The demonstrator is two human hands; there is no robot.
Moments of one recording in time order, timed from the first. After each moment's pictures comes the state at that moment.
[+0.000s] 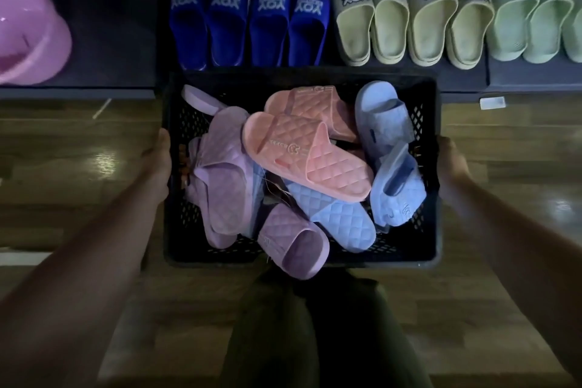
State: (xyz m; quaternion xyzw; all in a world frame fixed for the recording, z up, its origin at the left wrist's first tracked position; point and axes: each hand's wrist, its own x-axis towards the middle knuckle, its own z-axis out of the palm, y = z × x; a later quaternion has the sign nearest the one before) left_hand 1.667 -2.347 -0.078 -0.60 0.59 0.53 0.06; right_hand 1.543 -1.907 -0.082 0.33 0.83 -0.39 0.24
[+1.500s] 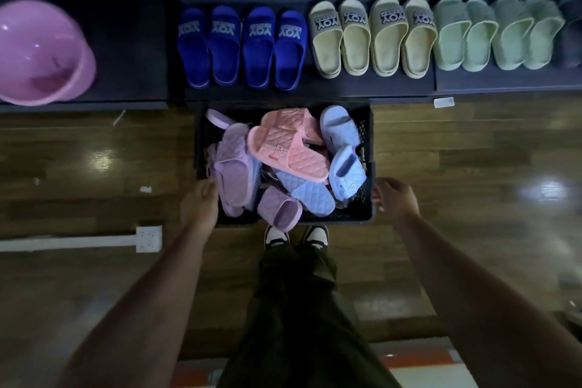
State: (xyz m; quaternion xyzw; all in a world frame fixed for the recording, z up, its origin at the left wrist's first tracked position) left_hand 1.738 -2.269 0.065 -0.47 0.75 0.43 0.17; right_hand 1.638 -1.928 0.071 0.31 0.82 -0.37 0.31
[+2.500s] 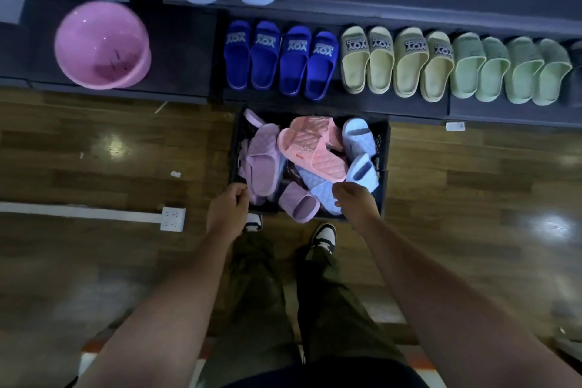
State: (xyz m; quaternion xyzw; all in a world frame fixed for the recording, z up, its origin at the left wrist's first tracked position) left_hand 1.781 -2.268 0.149 -0.36 0.83 0.38 0.20; right_hand 1.677 -2.045 0.145 0.18 0.82 -0.36 0.40
